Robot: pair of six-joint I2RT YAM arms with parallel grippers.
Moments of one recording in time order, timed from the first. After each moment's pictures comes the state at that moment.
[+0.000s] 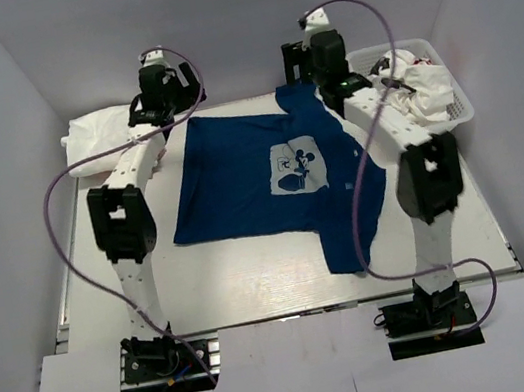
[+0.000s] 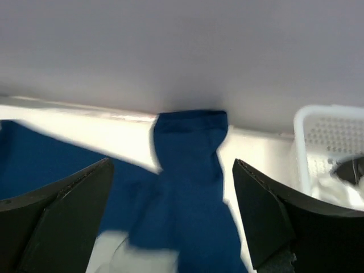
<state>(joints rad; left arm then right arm) -0.20 2.23 2.03 -0.17 -0.03 -0.35 0.35 2.11 1.91 -0.03 0.19 -0.02</state>
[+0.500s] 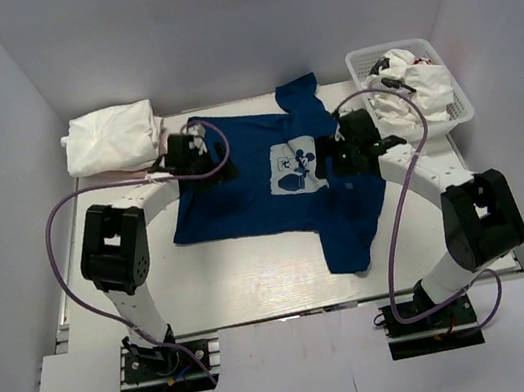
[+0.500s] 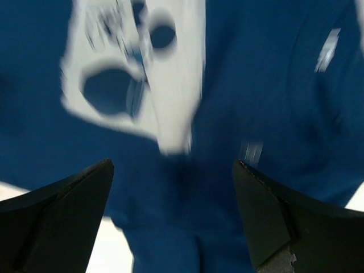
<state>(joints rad) -0.30 1.86 1.28 -0.15 0.24 -0.43 0.34 1.56 1.08 -0.31 -0.04 0.29</state>
